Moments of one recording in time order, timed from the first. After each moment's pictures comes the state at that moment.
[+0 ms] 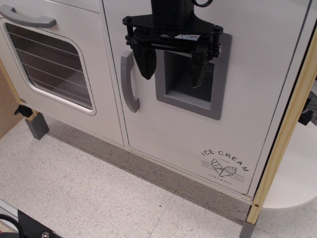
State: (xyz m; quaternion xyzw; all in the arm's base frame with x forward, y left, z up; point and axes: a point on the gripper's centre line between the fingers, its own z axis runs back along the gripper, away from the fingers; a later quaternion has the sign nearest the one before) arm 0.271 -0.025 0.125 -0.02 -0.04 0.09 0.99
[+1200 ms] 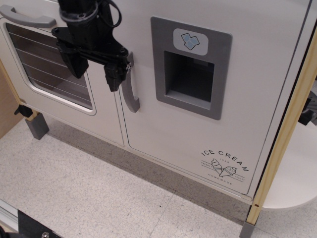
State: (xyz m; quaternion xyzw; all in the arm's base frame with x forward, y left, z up) arm 0.266 0.087 0.088 0.05 -0.13 0.03 0.99
